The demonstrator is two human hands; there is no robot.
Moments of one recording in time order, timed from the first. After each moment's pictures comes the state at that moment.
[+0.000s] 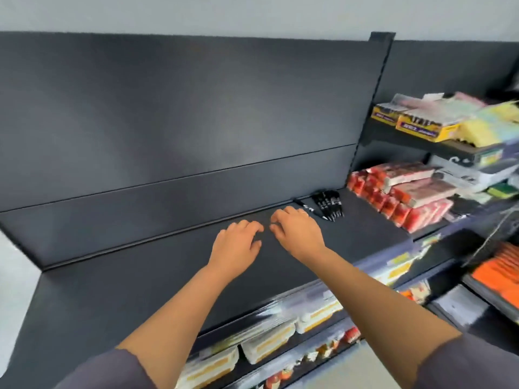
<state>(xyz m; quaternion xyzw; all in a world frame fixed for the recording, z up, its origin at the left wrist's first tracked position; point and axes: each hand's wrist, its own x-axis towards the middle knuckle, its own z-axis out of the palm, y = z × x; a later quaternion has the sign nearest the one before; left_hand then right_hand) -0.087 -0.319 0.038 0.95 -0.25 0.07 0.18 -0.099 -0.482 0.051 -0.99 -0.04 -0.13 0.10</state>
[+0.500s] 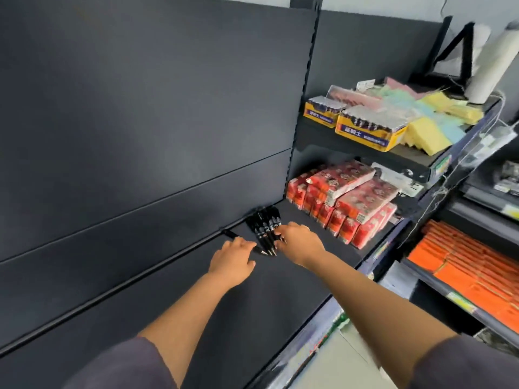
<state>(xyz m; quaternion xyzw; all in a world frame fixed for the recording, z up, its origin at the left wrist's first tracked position) 0.078 -0.535 -0.024 0.92 -0.34 -0.13 0.11 0.015 -0.692 0.012 -0.98 0.16 0.05 0.11</state>
